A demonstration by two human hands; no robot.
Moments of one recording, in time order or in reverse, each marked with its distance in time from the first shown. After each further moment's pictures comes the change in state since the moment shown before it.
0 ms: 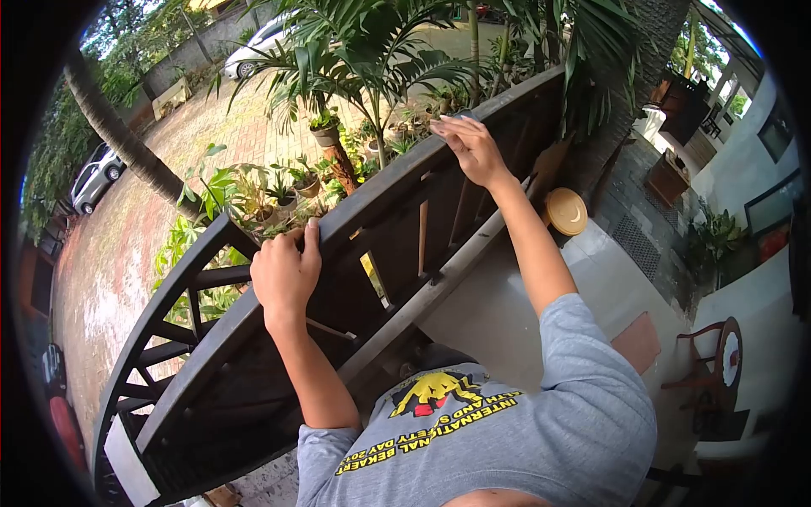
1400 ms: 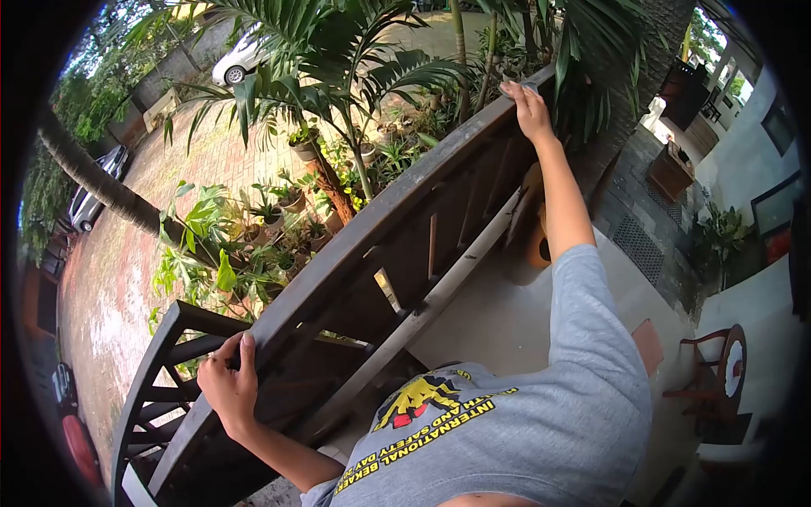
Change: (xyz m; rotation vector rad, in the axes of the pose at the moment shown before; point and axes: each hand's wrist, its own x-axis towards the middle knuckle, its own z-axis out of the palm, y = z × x) left_hand 0.003 0.012 0.001 0.028 -0.047 -0.148; right_hand 0.038 0.291 -0.120 -0.141 0.217 0.241
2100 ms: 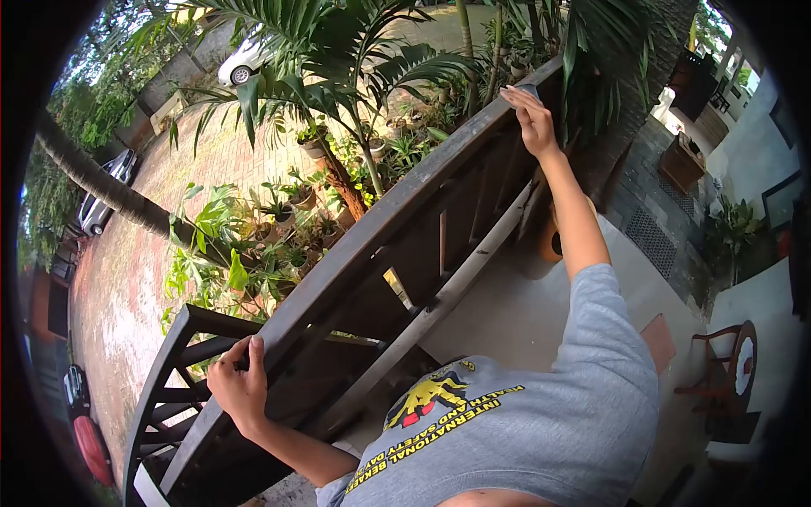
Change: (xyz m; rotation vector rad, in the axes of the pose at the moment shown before) left_hand 0.002 -0.002 0.006 0.011 0.090 0.009; right_hand -0.034 -0.021 0.008 0.119 0.100 -0.339
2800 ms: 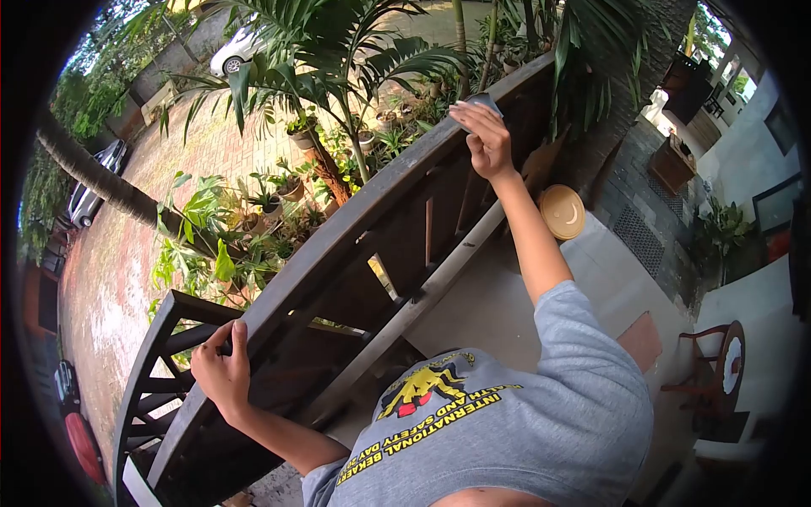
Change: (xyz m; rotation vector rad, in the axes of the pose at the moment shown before) left_hand -0.004 -0.004 0.002 -0.032 0.001 -0.009; right_hand -0.014 -0.096 0.044 -0.032 0.041 -0.110
